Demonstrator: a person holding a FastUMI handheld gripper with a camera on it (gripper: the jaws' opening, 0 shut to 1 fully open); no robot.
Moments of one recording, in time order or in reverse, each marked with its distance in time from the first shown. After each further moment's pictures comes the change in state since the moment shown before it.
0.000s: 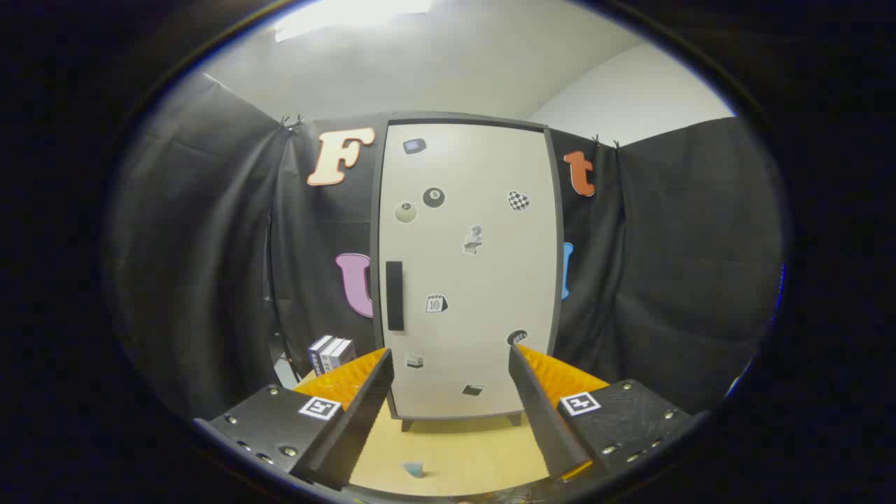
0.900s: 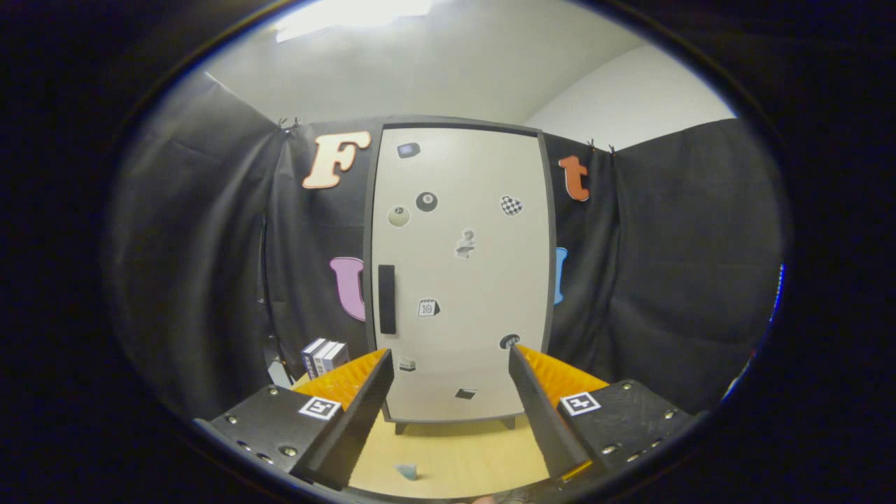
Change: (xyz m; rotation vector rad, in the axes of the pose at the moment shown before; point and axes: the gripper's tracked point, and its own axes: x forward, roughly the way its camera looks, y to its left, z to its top) arm 0.003 -0.009 -0.001 -0.016 -0.021 -0.020
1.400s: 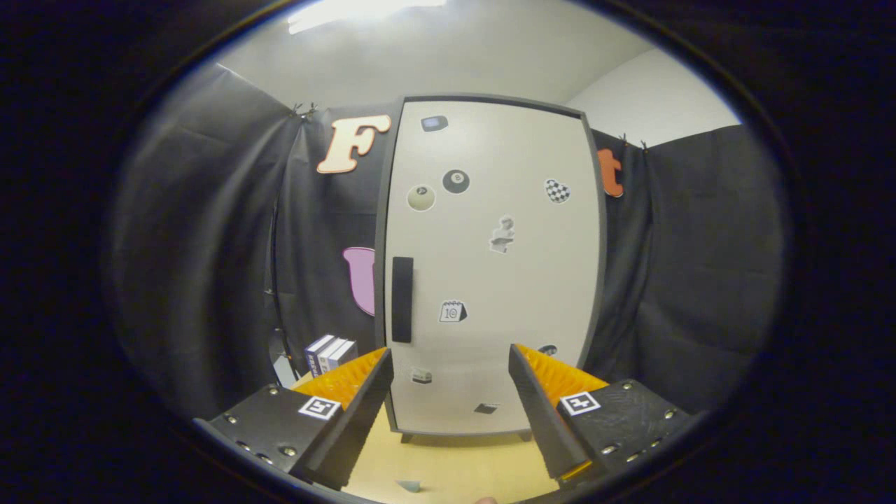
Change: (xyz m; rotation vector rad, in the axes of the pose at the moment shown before) arm 0.094 0.046 -0.008 -0.027 0.024 0.110
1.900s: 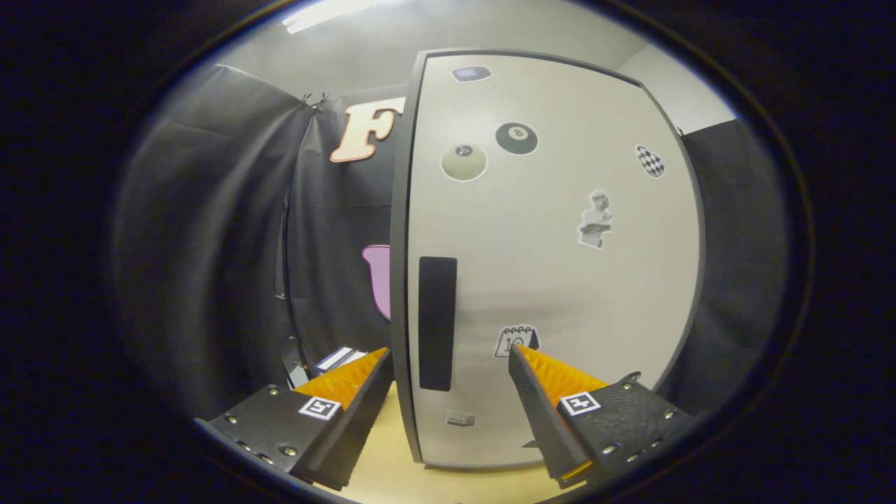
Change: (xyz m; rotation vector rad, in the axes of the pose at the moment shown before) arm 0.121 0.053 -0.010 0.024 0.015 0.115
